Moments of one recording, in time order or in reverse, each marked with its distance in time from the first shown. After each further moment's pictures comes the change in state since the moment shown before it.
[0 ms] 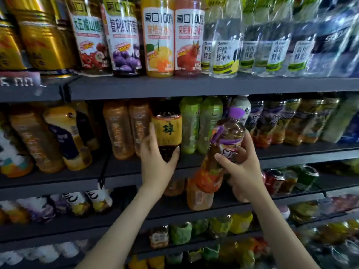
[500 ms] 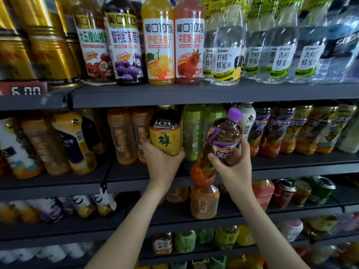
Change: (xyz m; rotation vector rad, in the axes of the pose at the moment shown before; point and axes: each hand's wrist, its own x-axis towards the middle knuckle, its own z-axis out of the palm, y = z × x) left_hand 0.027 -0.007 0.035 -0.094 0.241 -0.167; right_hand 0.019 0.014 0.022 0.066 0.081 -0.077
